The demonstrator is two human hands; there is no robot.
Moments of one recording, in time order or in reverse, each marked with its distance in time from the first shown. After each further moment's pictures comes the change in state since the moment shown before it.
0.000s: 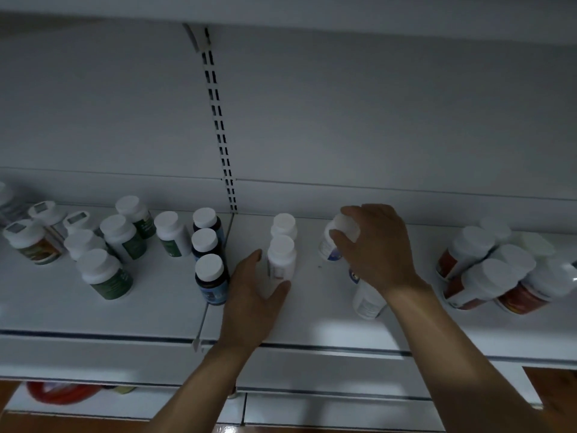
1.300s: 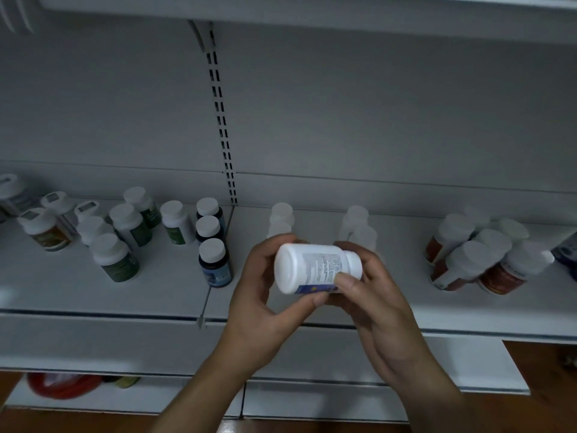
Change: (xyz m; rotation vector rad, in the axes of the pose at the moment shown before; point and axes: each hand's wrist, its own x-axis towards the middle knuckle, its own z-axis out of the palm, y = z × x) left_hand -0.071 0.065 -0.031 -0.525 -0.121 0.441; right_hand -0.117 -0.037 -0.039 1.419 -0.252 0.289
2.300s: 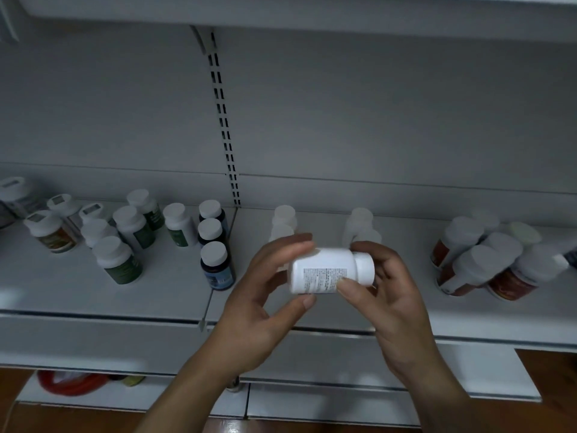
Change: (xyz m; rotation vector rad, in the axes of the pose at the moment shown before) left_hand 0.010 0.006 -0.015 0.094 -0.207 0.016; right_hand 0.007 0.000 -0.012 -0.103 0.069 -0.151
